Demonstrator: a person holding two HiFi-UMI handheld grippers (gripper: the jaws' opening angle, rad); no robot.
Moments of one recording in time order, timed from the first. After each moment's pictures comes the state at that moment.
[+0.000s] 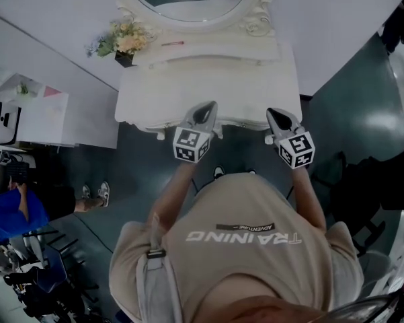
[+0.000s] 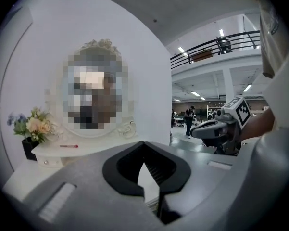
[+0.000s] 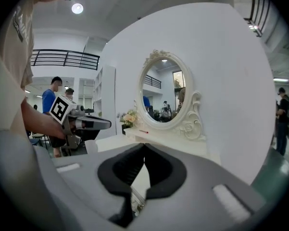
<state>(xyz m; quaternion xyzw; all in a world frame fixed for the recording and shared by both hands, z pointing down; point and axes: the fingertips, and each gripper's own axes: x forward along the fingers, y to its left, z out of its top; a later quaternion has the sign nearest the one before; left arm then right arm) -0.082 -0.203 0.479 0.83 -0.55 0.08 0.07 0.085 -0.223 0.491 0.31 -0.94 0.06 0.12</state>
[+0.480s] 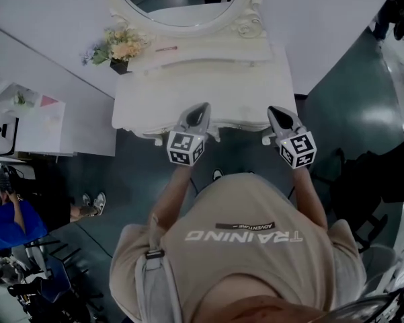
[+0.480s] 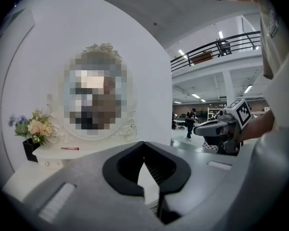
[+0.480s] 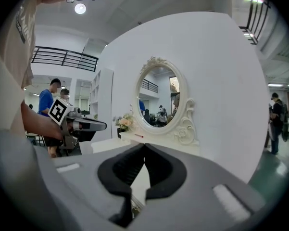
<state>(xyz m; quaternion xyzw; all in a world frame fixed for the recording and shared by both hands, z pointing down) -0.090 -0.200 0.464 0.83 -0.56 0.07 0.06 0.100 -0.224 0.470 0.34 -0.93 0.04 0.10</state>
